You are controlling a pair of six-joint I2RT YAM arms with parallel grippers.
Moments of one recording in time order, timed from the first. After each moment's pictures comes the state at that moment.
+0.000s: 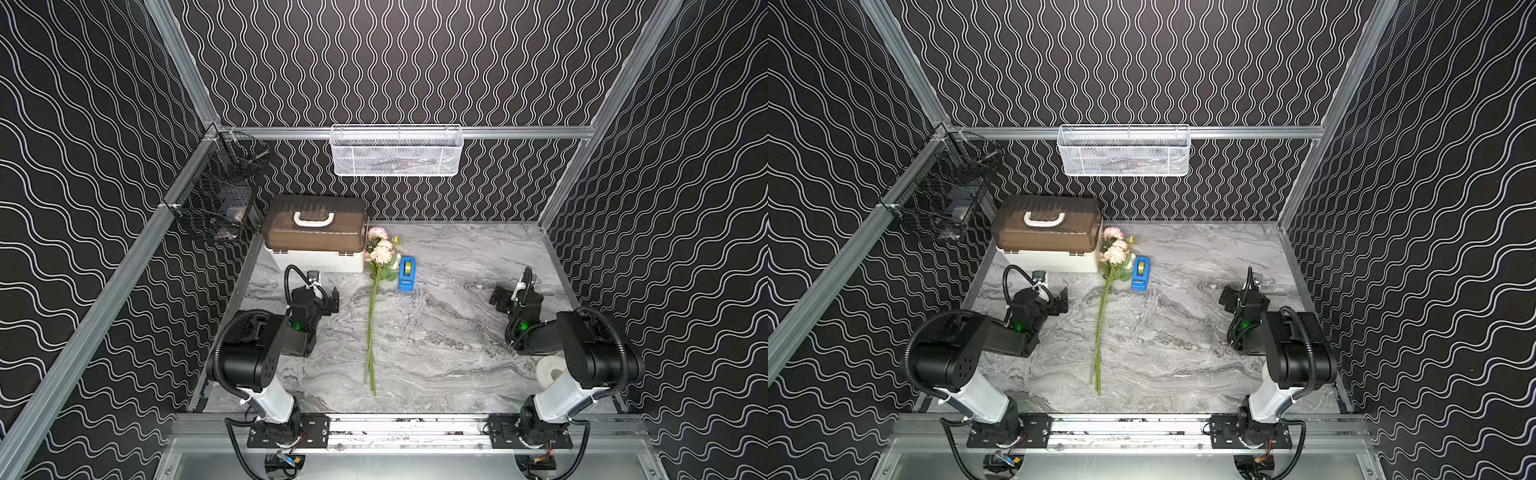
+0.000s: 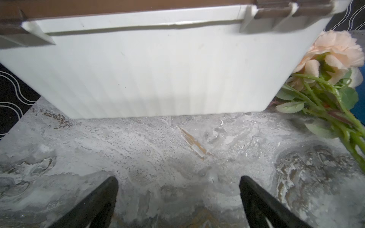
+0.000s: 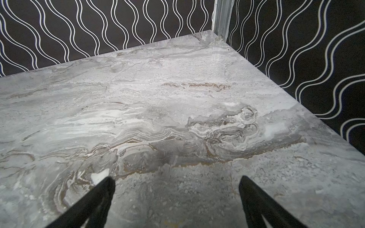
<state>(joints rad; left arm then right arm) -0.05 1.65 0.38 0.89 -0.10 0.00 0.00 1.67 0.38 0.88 0.25 0.18</state>
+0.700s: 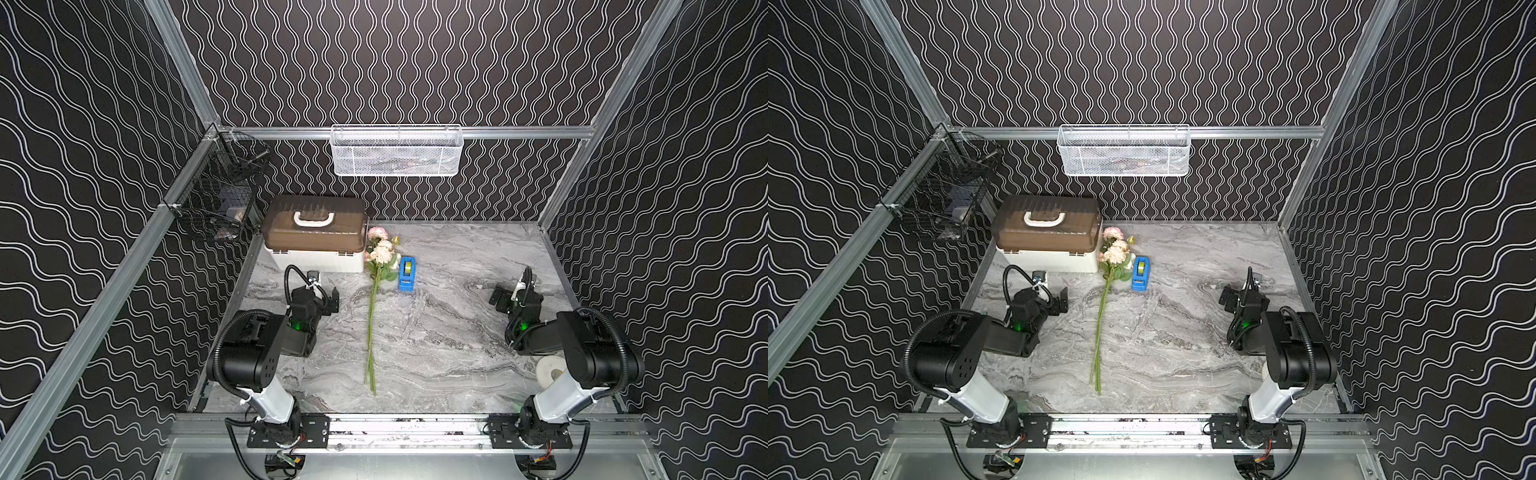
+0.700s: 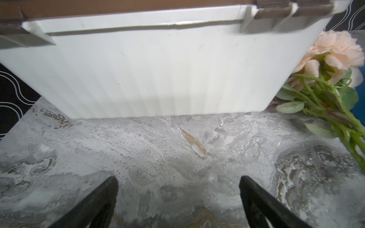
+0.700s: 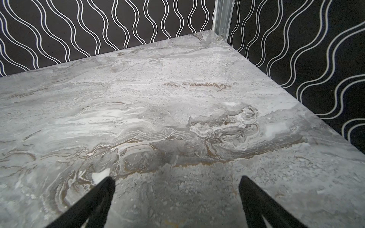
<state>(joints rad) -0.05 1.65 0.37 0.89 -0.10 0.00 0.00 1.67 0.38 0.88 0.25 0.18</state>
